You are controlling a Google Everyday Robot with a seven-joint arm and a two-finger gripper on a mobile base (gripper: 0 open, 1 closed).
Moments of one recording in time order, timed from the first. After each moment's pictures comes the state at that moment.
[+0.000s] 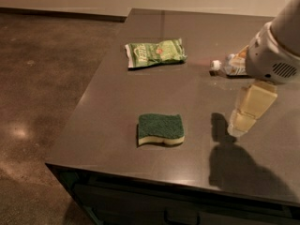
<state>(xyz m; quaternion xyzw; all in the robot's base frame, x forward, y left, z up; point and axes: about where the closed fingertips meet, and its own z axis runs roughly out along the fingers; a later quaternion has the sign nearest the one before) 0.445 -0.179 0.937 -0.61 0.78 0.03 0.17</state>
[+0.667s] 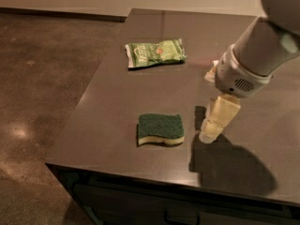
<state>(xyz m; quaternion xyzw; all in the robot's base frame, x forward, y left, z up) 0.460 -0.135 0.891 -0.61 0.77 0.07 0.16</state>
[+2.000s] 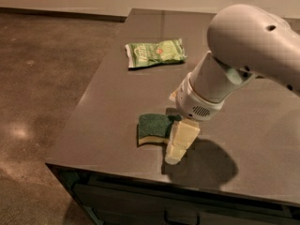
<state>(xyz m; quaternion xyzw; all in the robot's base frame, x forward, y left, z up) 0.444 -0.057 0.837 -0.65 0.73 0.12 0.16</state>
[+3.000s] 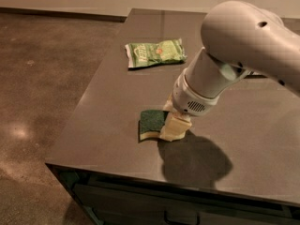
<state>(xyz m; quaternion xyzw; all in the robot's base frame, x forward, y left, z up) 0.457 -0.051 0.840 -0.65 0.74 0.11 0.17</state>
